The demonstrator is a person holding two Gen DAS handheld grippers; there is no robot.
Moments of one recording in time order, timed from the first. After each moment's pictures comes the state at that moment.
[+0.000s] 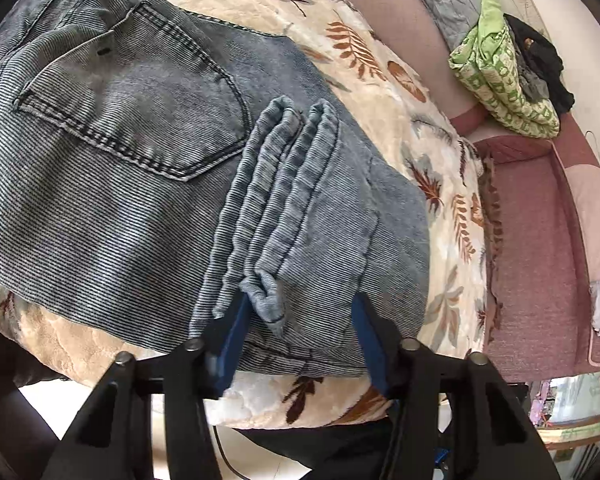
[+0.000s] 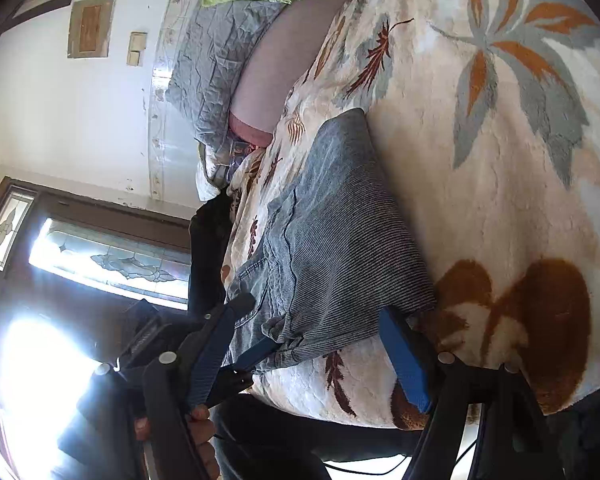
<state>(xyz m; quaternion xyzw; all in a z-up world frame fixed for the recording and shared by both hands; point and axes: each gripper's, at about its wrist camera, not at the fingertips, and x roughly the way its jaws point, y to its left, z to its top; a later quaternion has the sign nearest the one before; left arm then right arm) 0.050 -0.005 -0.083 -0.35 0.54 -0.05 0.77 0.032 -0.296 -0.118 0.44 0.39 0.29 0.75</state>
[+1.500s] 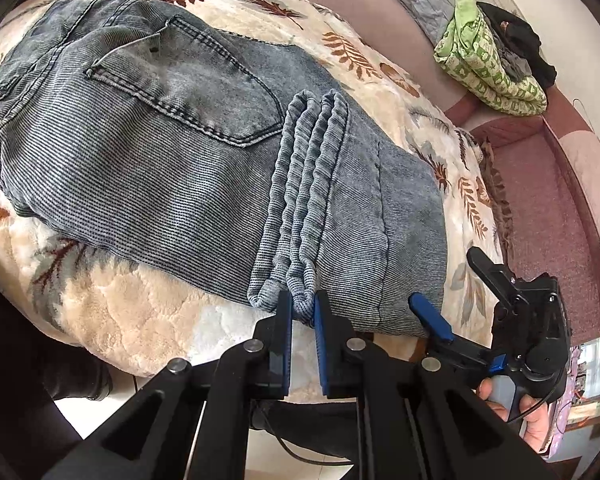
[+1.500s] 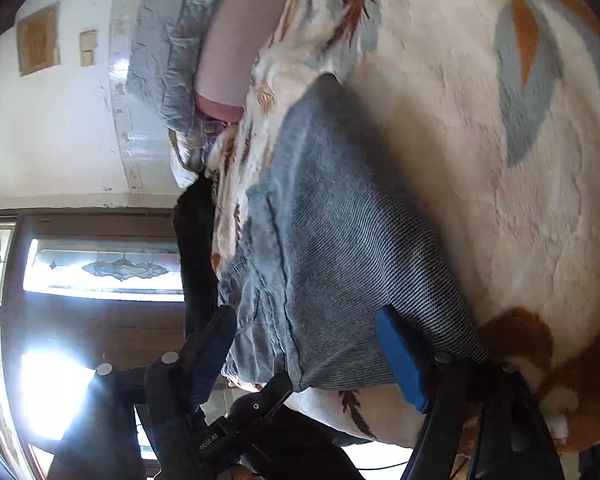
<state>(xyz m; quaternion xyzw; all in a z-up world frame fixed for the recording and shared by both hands) -0.001 0.007 -0.081 -0.30 0.51 -0.06 0.81 0.079 -0.276 -0.125 0.46 0.47 0.28 0.69</state>
